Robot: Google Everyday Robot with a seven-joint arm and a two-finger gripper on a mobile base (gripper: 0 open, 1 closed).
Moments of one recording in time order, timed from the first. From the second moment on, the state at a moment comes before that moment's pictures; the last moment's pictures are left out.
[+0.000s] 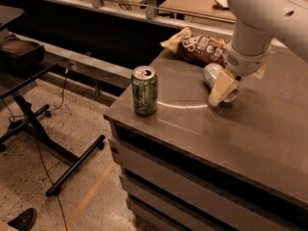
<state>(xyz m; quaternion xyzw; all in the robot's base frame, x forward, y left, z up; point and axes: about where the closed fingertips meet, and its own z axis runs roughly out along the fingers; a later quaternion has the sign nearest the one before) 0.580 -0.237 0.850 -0.25 0.96 -0.08 0.06</state>
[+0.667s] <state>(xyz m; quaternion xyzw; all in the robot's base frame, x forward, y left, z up) 0.574 -0.237 0.843 -0.26 0.96 -0.07 0.06</state>
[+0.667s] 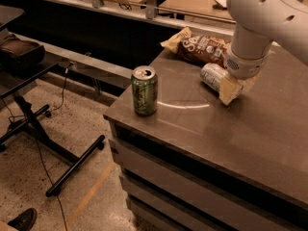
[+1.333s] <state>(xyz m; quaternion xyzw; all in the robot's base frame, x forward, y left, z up) 0.576 -0.234 0.850 -0.32 0.94 -0.03 0.08</state>
